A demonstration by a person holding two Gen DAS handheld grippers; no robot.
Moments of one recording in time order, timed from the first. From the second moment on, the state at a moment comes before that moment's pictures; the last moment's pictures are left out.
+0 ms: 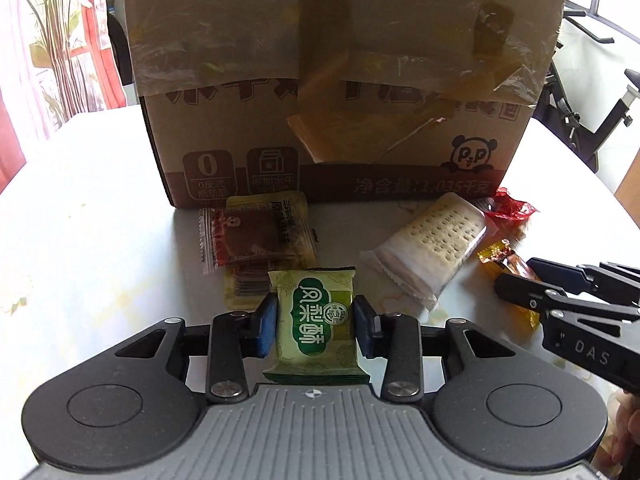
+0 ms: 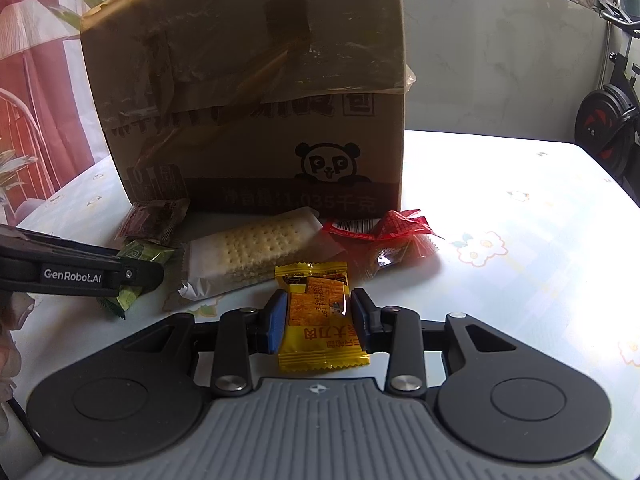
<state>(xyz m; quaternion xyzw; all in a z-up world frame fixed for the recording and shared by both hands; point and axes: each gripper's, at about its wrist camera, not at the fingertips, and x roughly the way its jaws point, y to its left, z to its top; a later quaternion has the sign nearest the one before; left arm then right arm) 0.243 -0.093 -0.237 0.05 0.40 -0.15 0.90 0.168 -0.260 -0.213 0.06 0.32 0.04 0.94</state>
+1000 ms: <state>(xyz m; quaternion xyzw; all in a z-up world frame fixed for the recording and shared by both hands) 0.224 -0.057 -0.117 0.05 0.24 -0.15 0.96 0.150 -0.281 -0.129 0.06 0.21 0.04 0.97</state>
